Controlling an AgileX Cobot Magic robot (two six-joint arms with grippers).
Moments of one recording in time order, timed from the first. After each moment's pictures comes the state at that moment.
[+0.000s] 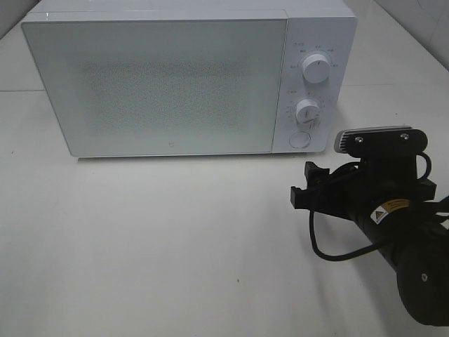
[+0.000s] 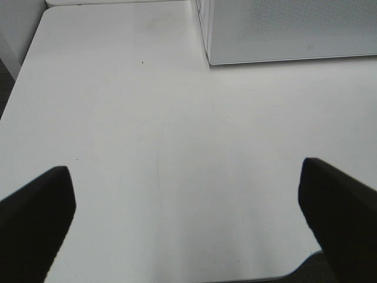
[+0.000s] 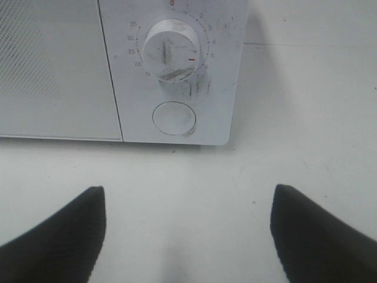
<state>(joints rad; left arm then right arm) -0.04 0.00 -0.52 -0.05 1.09 0.04 0.72 1.84 -0.33 0.70 -1.20 -0.11</state>
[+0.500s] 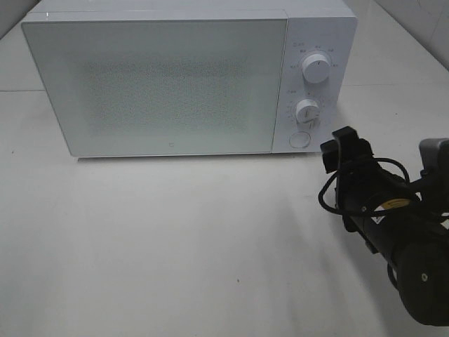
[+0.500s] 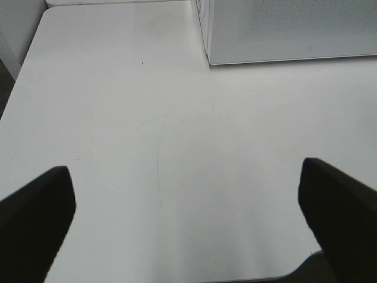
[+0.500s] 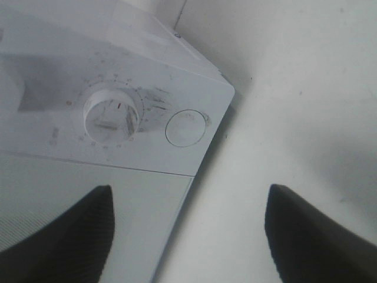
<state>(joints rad) -0.04 0.00 -0.52 -0.05 1.09 0.04 0.72 1.84 -0.33 0.70 -1.20 1.12</state>
